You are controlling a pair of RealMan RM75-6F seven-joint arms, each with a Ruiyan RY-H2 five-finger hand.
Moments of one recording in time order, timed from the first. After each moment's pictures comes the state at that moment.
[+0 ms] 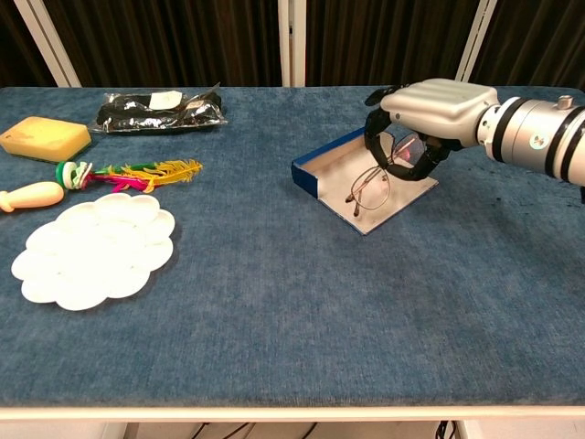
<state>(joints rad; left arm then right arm) -0.11 -1.09 -0.02 -1.60 1.51 1.45 0.04 0.85 -1.53 0.10 -1.32 -1.34 0.86 -0.21</state>
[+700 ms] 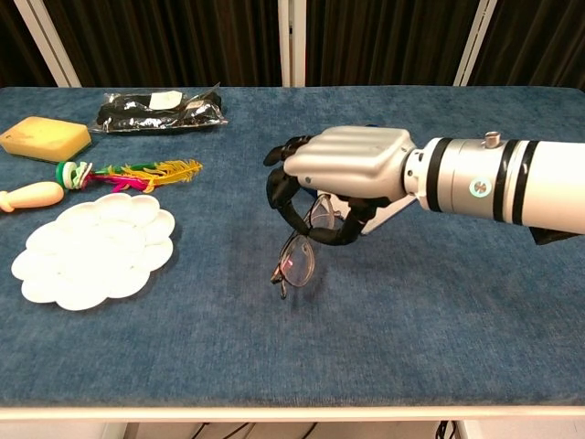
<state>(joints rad) -0.11 -1.09 -0.02 -1.60 1.51 1.45 0.04 0.95 -1.57 0.07 -1.47 -1.43 0.74 -0.28</state>
